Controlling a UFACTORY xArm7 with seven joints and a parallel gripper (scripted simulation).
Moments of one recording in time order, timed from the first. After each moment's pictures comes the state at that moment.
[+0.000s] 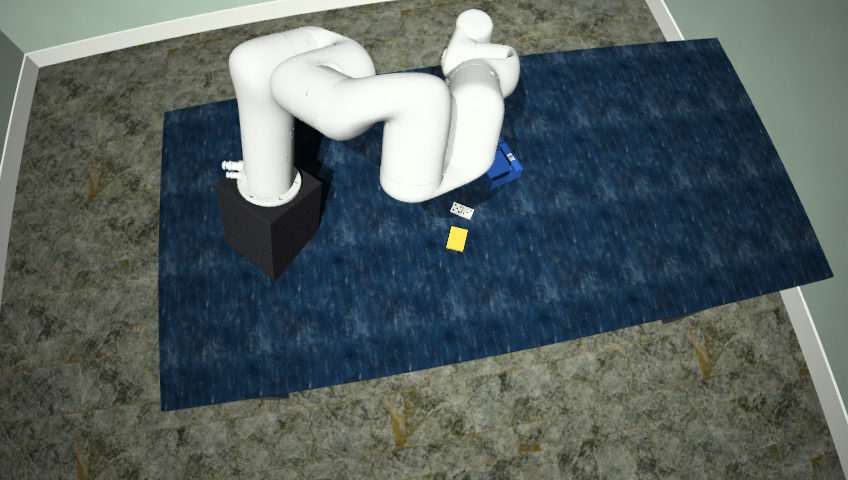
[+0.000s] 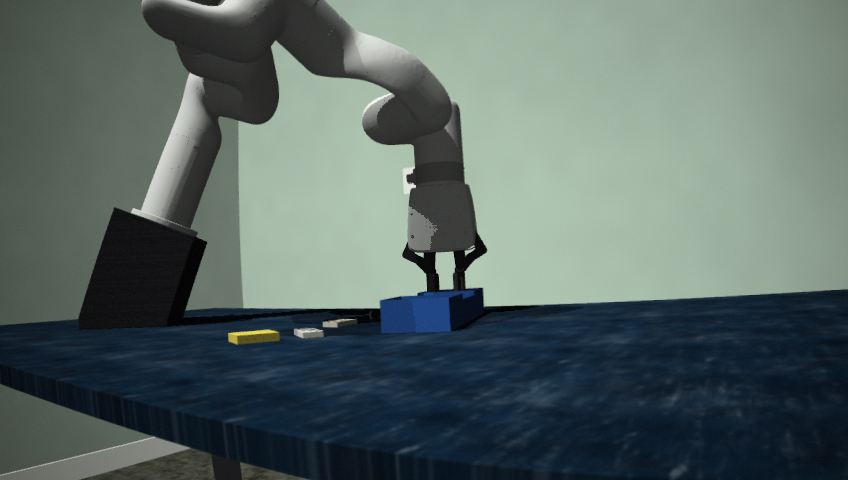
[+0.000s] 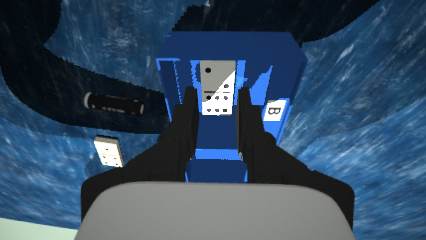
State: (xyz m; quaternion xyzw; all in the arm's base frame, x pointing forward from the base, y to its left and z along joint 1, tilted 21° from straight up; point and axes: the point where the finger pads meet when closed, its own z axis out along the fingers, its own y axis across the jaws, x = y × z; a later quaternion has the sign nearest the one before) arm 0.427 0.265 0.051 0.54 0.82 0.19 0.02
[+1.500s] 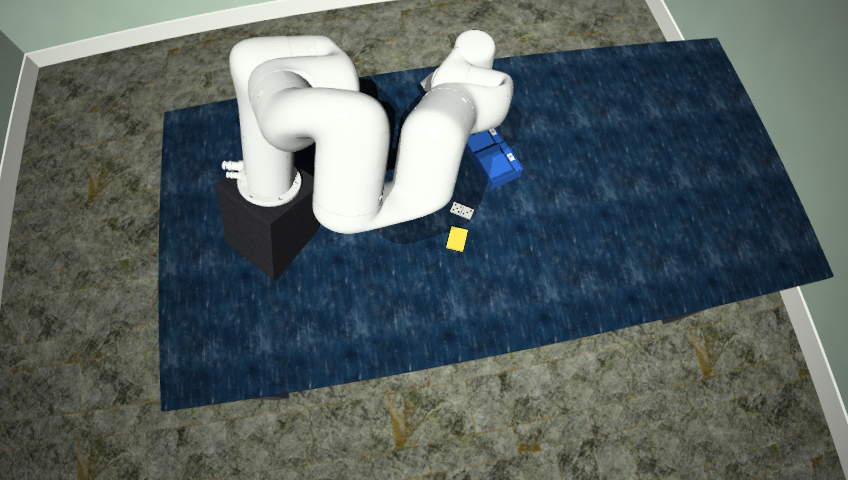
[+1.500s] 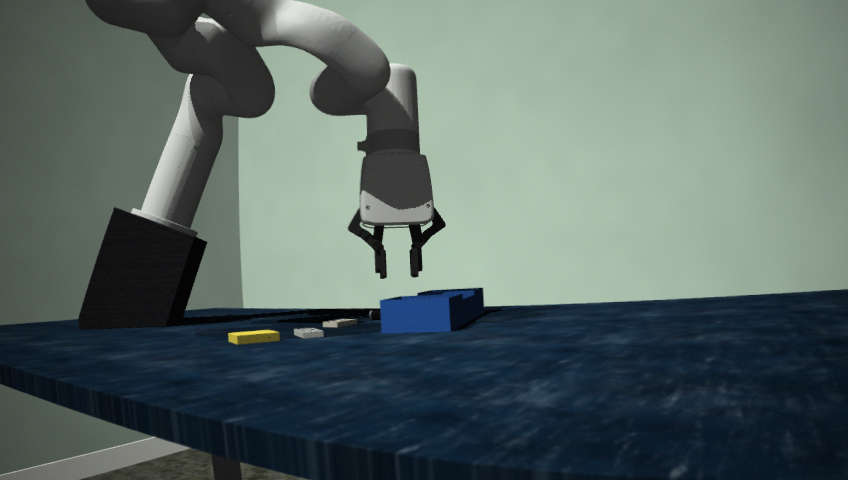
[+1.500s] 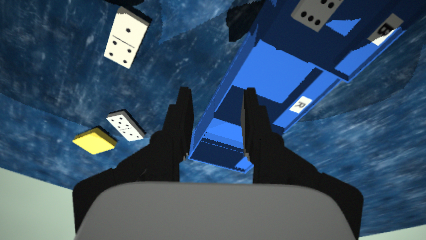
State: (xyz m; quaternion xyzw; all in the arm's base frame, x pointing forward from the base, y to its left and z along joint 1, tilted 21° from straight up) arm 0.415 0.161 0.055 0.36 0.92 0.17 0.06
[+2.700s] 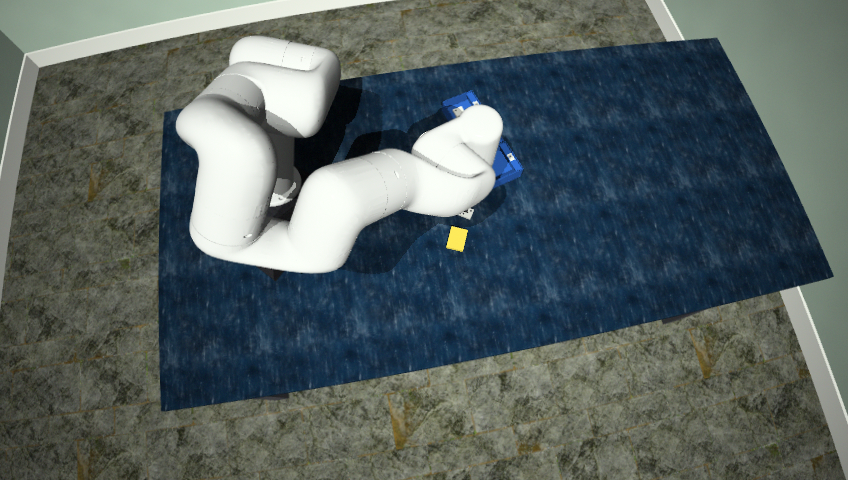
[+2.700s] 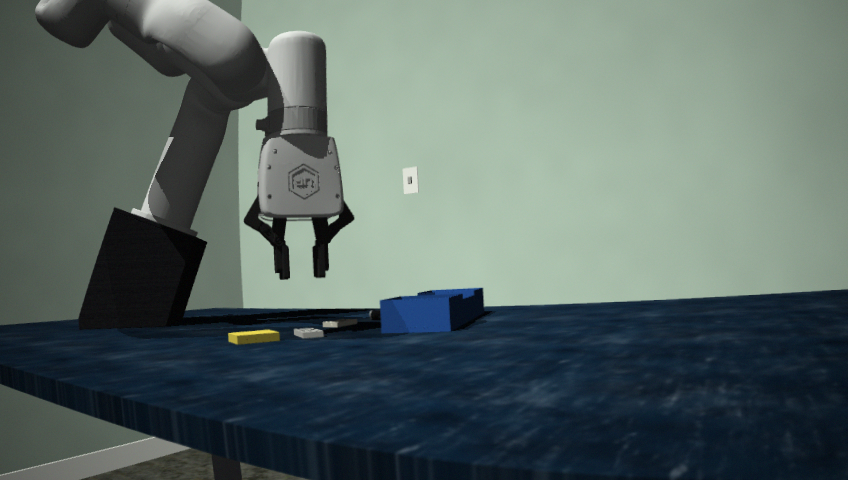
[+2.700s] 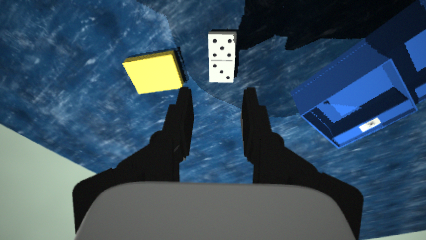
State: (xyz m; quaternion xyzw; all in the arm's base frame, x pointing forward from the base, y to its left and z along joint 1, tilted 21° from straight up) arm 0.408 0.002 0.010 0.22 0.96 0.17 0.08
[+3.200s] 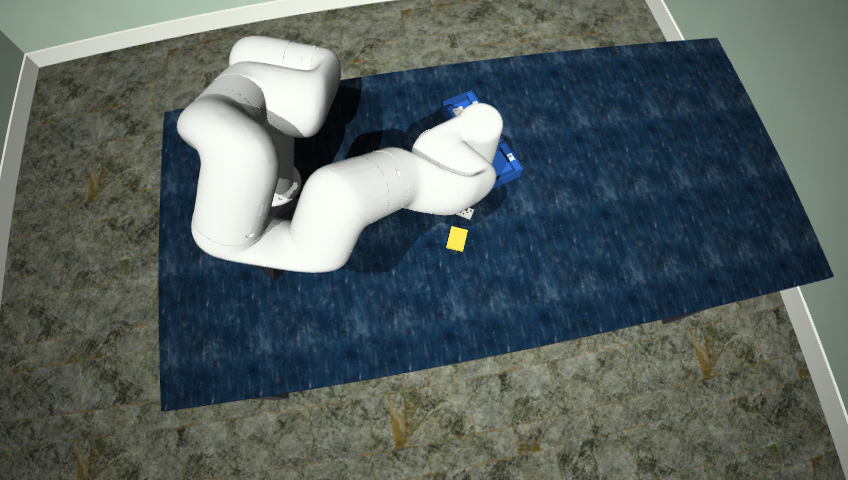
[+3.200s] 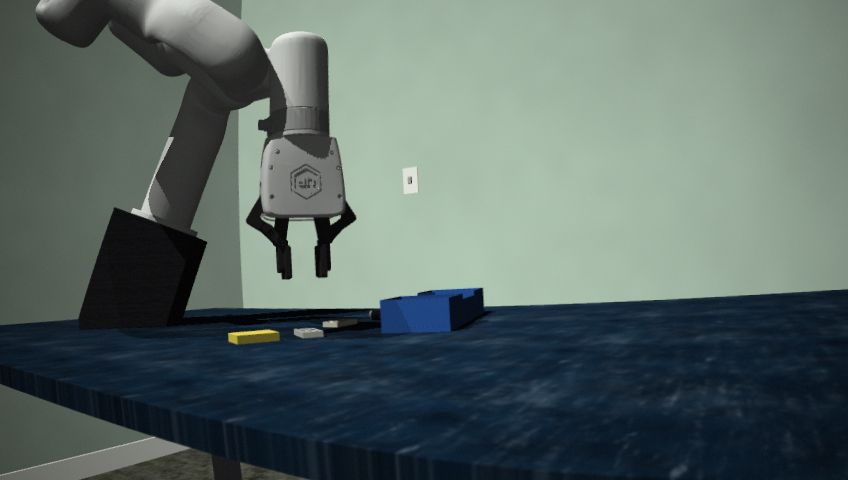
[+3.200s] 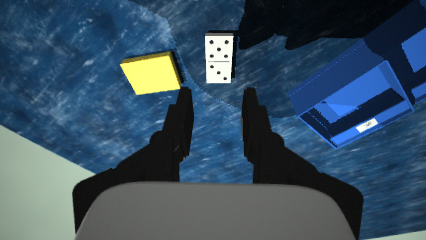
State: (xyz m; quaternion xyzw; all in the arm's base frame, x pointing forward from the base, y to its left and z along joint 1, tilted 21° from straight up) arm 0.408 0.005 0.011 0.22 0.96 0.17 0.08
